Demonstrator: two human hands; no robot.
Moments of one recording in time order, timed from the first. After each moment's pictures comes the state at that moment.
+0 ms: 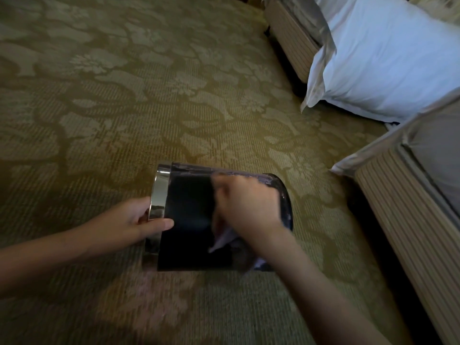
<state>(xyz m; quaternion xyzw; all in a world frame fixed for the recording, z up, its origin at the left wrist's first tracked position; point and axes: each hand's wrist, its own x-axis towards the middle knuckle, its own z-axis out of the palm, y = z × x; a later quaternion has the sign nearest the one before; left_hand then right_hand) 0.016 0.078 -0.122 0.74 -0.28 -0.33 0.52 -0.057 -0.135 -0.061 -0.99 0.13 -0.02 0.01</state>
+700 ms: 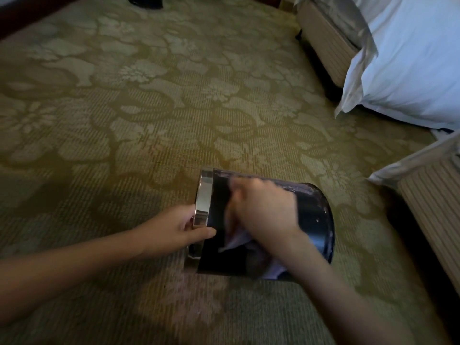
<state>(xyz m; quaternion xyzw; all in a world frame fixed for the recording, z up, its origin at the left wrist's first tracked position) 0.012 0.087 -0.127 0.76 -0.32 -0.31 0.47 -0.038 -0.093 -0.064 -0.99 0.10 -0.03 0.03</state>
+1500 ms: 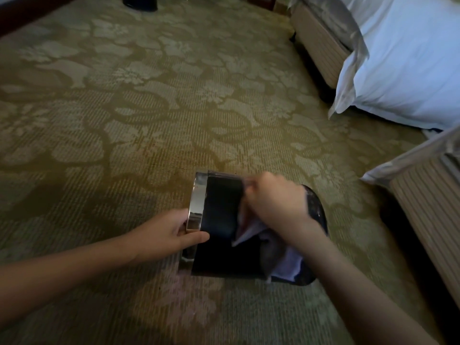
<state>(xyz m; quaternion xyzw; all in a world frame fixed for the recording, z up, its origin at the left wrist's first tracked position) 0.009 0.089 -0.130 0.77 -0.31 -0.32 0.45 -0.032 -0.132 -0.058 -0.99 0.16 0.01 0.00</state>
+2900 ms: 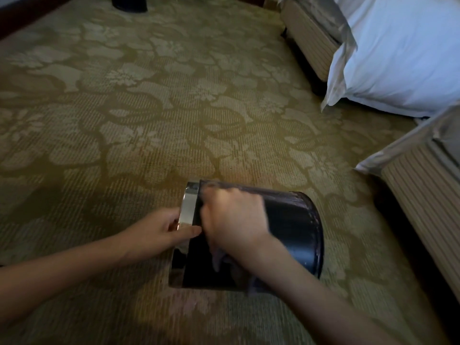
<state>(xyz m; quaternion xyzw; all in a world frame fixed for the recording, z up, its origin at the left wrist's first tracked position) -0.008 0.097 -0.113 0.73 -0.27 -0.36 0.52 -0.066 -0.064 -0.060 -1.00 0.03 0.00 0.03</state>
